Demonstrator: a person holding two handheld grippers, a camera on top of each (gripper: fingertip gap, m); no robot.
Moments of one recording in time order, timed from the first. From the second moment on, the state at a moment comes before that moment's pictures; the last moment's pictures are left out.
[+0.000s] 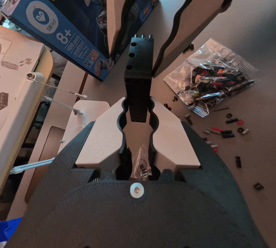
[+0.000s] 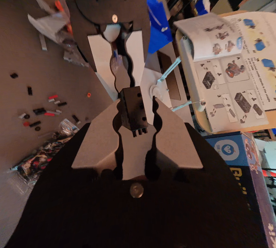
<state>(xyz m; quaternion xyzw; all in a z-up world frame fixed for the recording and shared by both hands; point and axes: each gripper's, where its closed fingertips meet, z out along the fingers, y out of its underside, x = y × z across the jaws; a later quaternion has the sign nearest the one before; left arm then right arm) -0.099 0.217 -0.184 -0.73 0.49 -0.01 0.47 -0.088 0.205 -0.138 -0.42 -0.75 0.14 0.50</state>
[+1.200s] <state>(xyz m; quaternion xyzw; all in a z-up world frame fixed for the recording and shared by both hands) -0.091 0.208 -0.200 -0.72 0.47 -0.13 0.49 -0.075 0.196 -0.129 -0.42 -0.67 0.35 0.50</state>
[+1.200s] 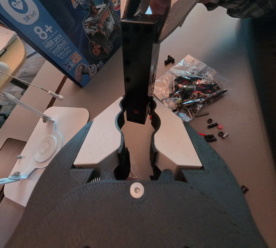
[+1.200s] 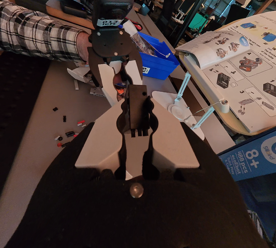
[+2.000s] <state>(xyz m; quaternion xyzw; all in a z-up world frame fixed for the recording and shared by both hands) -0.072 0.200 -0.145 -0.64 0.42 -0.22 0.61 -0.066 0.204 -0.132 -0.48 -0.67 0.33 0.45</state>
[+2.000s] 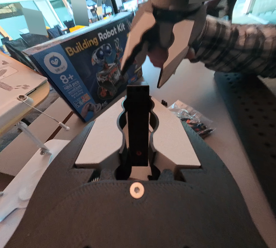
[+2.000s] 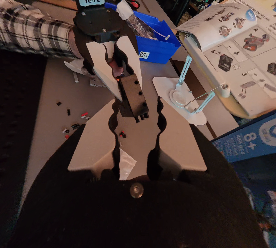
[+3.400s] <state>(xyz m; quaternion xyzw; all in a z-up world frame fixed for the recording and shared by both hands) -0.112 0.249 -0.265 -0.78 0.43 -0.06 0.44 -0.094 0.263 -0.255 -0.44 -0.87 0.03 0.20</state>
